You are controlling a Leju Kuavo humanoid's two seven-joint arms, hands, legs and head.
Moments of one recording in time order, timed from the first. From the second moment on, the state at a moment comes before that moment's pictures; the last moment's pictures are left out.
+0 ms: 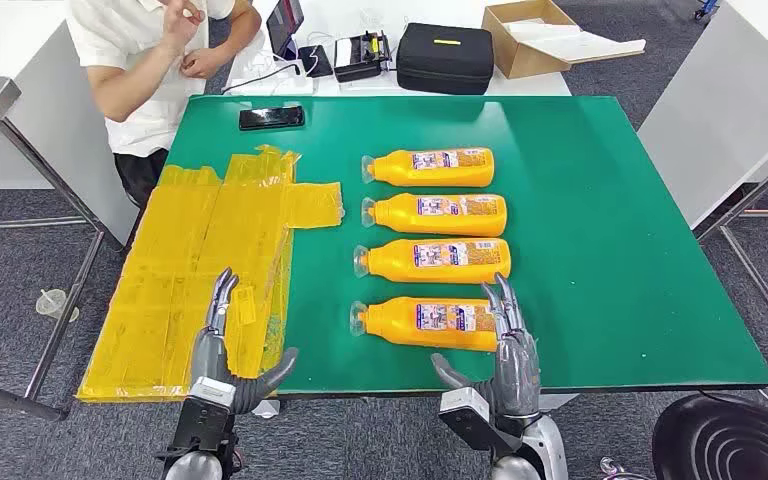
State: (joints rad) left arm 0.03 -0.16 -0.32 -1.41 -0.31 0.33 -0.55; right arm 0.14 -0.04 0.39 -1.48 0.69 -0.53 -0.50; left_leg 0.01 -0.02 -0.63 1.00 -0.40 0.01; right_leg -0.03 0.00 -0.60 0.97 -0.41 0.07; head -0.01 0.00
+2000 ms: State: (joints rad) left arm -0.04 -0.17 -0.36 -1.36 -0.29 0.28 -0.53; right arm -0.05 -0.28 0.44 -1.39 1.06 -0.30 -0.28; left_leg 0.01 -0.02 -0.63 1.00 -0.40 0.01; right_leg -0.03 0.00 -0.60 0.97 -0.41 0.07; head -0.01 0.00
